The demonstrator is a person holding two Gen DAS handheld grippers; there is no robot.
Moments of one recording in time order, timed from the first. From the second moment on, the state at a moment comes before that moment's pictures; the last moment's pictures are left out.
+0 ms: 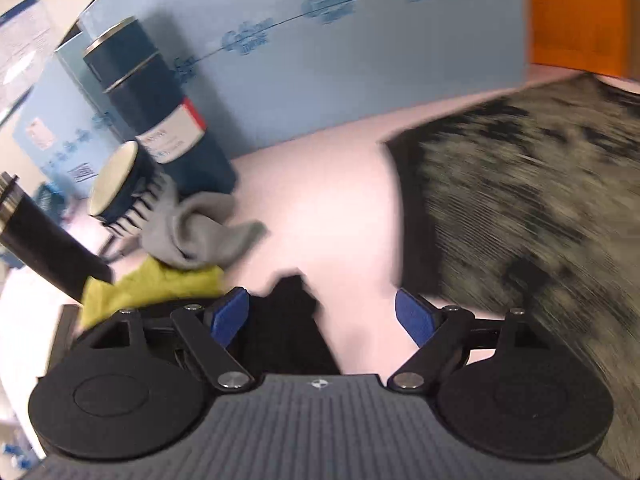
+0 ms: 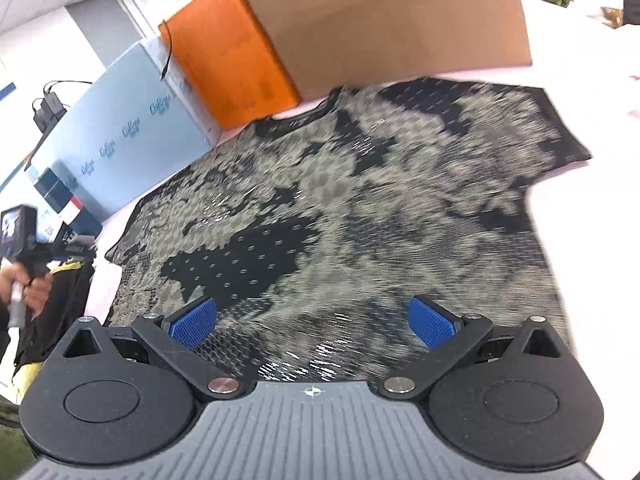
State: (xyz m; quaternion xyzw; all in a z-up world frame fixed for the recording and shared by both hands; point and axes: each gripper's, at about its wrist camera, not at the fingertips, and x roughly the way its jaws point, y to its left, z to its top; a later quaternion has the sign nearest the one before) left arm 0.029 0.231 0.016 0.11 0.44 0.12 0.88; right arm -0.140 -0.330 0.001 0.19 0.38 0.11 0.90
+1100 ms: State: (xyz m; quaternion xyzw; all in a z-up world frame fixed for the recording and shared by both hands) left arm -0.136 0.131 0.011 0.14 0.47 -0.01 0.87; right arm -0.218 -0.427 -0.029 0.20 0.39 0.18 0.88
